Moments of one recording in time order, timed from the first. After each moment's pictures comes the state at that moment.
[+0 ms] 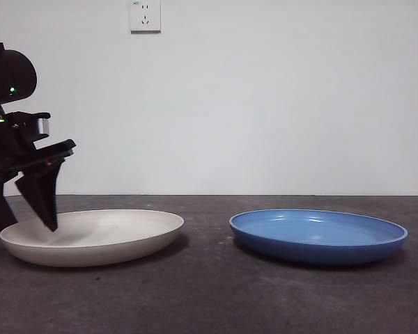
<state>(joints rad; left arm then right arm) -0.14 1.66 0.98 -0.48 0.24 -0.09 0.11 0.74 0.96 -1.11 -0.50 -0.04</state>
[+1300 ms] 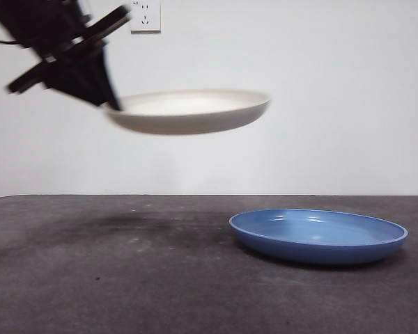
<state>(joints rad) -0.35 1.45 1.19 -0.49 0.29 -0.31 0.11 0.74 0.96 -1.10 -0.50 -0.02</state>
